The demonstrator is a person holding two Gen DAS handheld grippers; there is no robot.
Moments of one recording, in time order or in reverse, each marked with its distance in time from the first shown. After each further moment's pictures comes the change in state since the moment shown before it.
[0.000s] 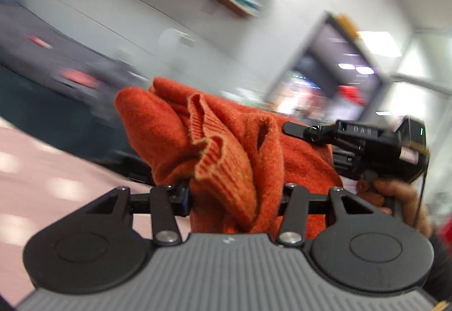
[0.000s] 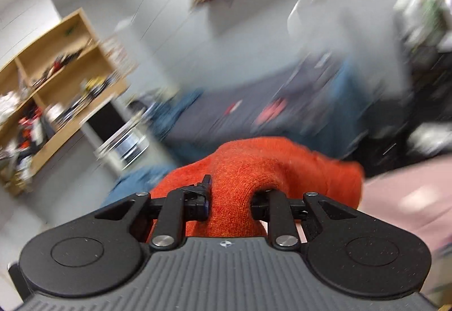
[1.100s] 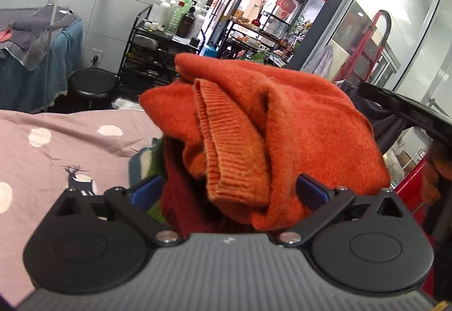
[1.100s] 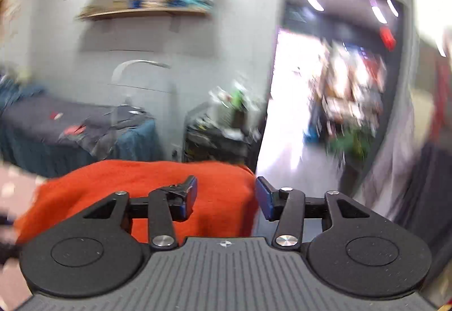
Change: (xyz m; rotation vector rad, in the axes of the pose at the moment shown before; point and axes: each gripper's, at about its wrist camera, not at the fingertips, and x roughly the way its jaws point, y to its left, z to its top) left arm 0.132 -0.171 -0.128 0.208 0.365 0.020; right arm -0.165 -0.108 -0.060 -0.519 -0.151 -0.607
